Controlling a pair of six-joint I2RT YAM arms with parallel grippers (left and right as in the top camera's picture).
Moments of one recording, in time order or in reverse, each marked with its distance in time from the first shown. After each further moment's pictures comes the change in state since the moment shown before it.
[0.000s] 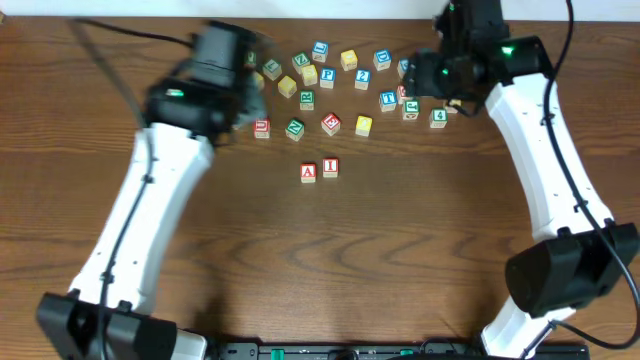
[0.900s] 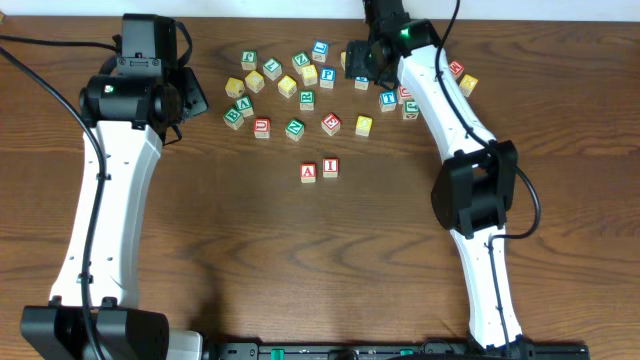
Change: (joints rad) left arm 0.191 -0.008 0.000 -0.036 -0.003 0.027; right arm 0.111 0.623 0.470 0.117 0.072 0.145
